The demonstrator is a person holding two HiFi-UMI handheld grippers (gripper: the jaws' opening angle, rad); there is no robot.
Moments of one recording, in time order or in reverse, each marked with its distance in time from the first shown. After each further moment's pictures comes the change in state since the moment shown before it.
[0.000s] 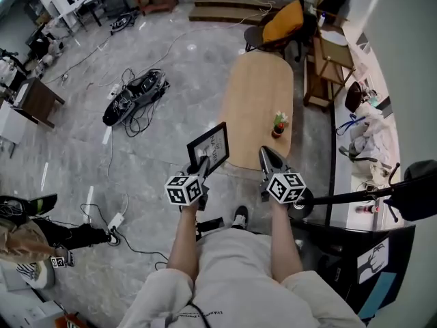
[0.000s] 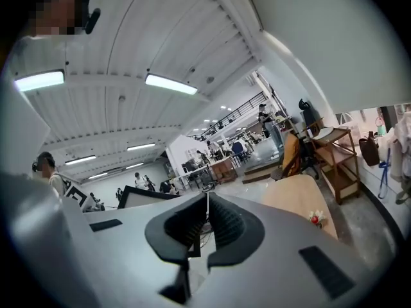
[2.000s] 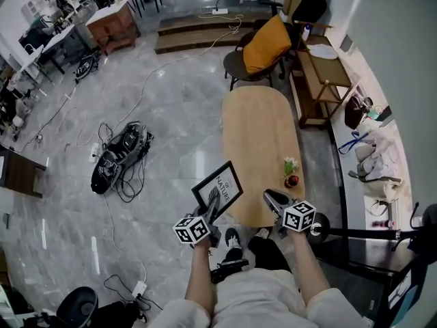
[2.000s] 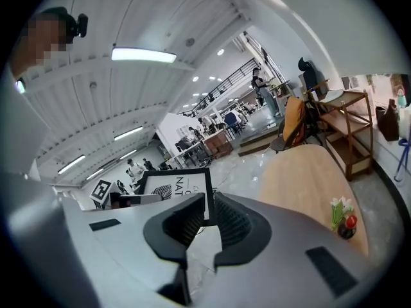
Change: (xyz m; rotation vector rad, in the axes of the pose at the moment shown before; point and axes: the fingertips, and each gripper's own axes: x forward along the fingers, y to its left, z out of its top) left arm 0.234 0.207 0.106 -0.246 0.100 -0.235; right arm 0.279 -0.093 -0.040 0.119 0.253 -0.014
